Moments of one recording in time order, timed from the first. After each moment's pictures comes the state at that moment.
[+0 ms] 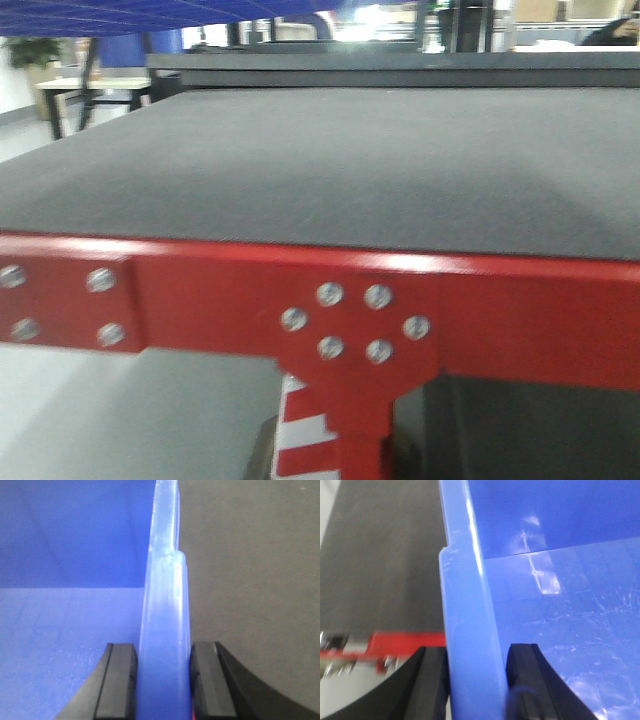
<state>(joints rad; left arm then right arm) -0.20 1.33 -1.78 0.07 1.30 -0.11 0.36 1.22 -1.80 -0.21 1.30 0.20</state>
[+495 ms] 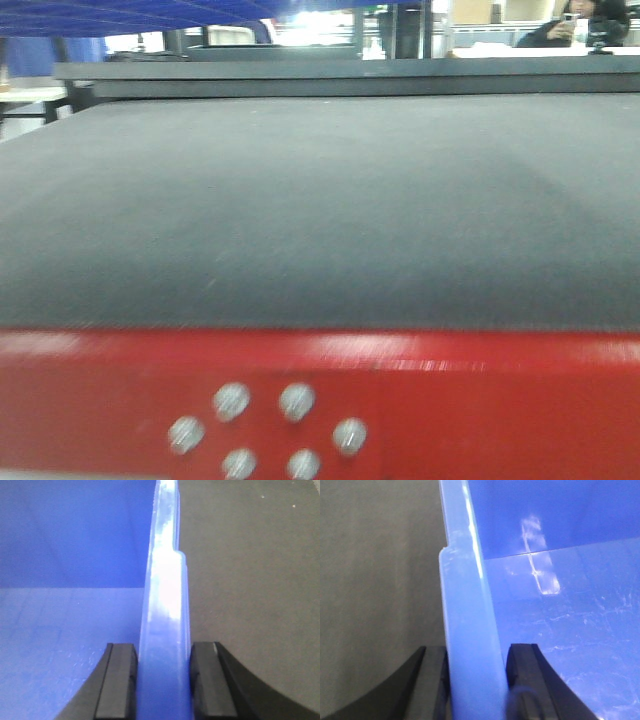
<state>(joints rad) -0.20 1.33 -1.78 0.07 1.30 -0.11 0.36 1.22 -1.80 -0.21 1.30 0.20</state>
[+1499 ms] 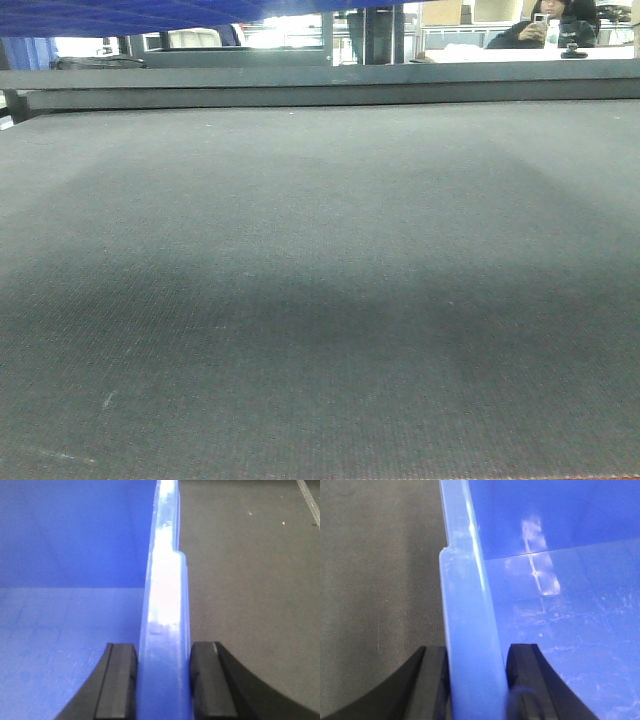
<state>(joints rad) -0.20 1.33 -1.78 0.07 1.30 -0.11 0.36 1.22 -1.80 -0.21 1.30 0.20</state>
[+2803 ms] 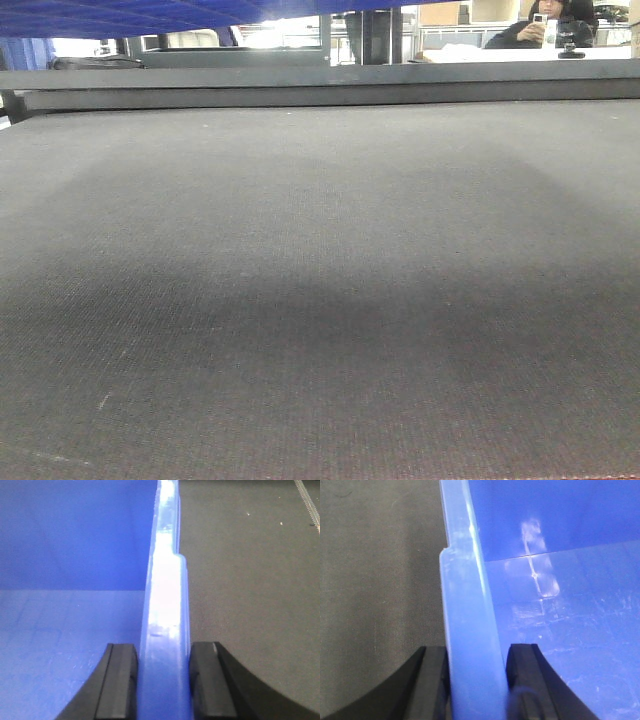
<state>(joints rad) -0.20 1.33 -1.78 0.07 1.30 -0.11 0.36 1.22 -1.80 -0.21 1.30 0.20</state>
